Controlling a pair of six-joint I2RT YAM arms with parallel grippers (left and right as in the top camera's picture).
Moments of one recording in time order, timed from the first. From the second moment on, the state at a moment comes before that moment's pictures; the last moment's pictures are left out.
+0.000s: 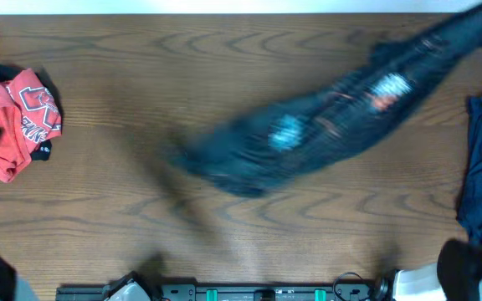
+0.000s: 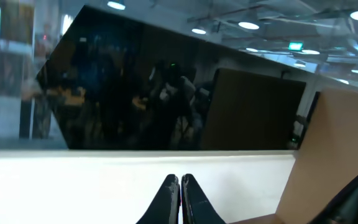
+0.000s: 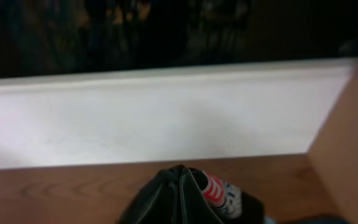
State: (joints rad) left arm 0.66 1.10 1.92 -0.34 1.05 -0.65; right arm -0.27 1.63 2.82 -1.40 -0.23 0.02
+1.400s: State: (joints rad) left arm 0.05 1.85 1.92 -1.05 0.77 -0.17; right arm 0.50 1.78 2.82 -1.19 0.02 -0.03
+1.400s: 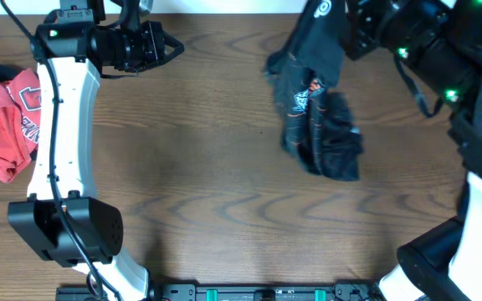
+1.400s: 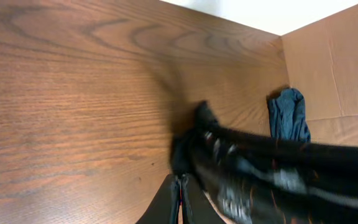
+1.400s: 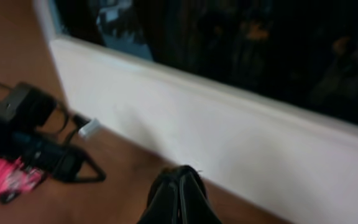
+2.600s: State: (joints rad) left arm -0.32 2.19 1.82 -1.19 0.72 -0.16; right arm 0.24 1.78 2.82 -1.33 0.39 -0.04
